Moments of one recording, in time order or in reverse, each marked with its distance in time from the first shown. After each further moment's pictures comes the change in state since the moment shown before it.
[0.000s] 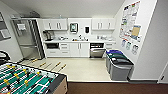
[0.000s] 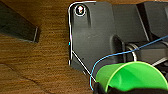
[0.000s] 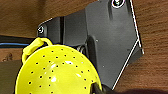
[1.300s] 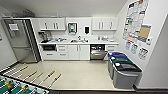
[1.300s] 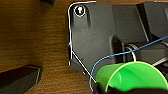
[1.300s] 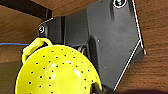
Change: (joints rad) left arm -0.001 0.002 0.000 0.000 -0.001 0.000; right arm 0.004 0.011 -0.009 -0.004 -0.001 0.000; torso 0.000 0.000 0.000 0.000
